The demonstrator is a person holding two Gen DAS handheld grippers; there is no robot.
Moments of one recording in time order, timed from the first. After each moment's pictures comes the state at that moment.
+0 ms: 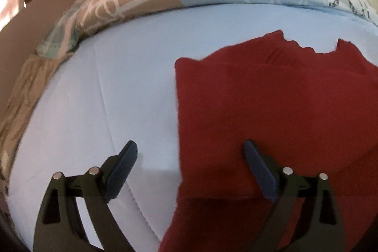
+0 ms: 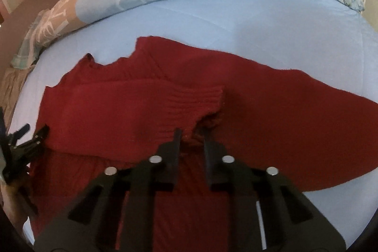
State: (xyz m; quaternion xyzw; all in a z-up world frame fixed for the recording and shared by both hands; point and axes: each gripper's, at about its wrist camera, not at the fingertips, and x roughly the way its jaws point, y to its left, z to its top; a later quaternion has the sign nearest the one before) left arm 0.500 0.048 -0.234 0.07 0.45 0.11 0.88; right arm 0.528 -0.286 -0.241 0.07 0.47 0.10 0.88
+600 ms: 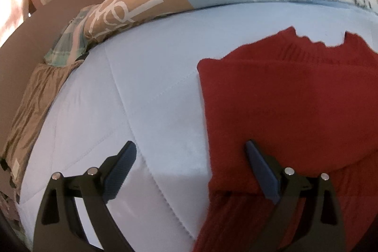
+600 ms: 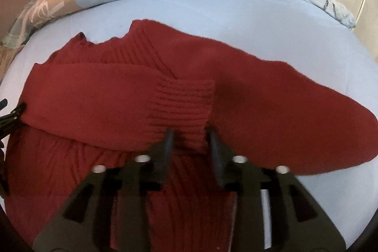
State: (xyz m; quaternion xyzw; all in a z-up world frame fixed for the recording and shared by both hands) left arm 0.491 0.065 -0.228 0.10 0.44 0.13 0.88; right arm 0.499 -0.291 -0.248 -0.01 0.46 0.04 0.89
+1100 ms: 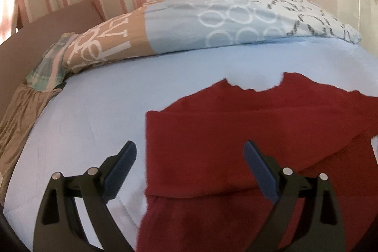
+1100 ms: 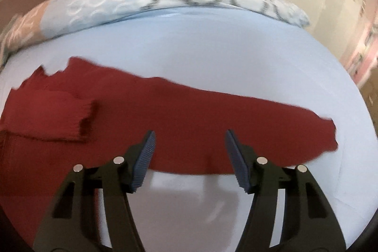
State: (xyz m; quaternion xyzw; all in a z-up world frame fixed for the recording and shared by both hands) left arm 0.467 -0.008 -0.167 0.09 0.37 0.04 0.93; right arm 0.453 -0.463 -0.219 0.02 0.42 -0.06 0.91
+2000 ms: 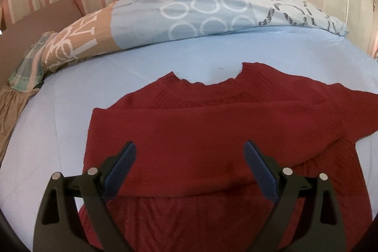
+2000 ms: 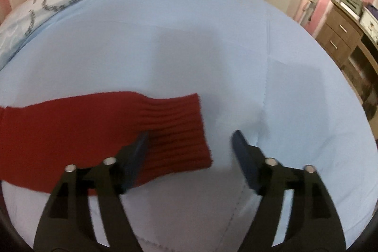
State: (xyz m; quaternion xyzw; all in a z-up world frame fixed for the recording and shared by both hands) left arm 0.484 -0.084 -0.189 0.07 0.39 -0.01 0.92; right arm 0.451 -0.681 -0.270 0.11 0.45 -0.20 0.86
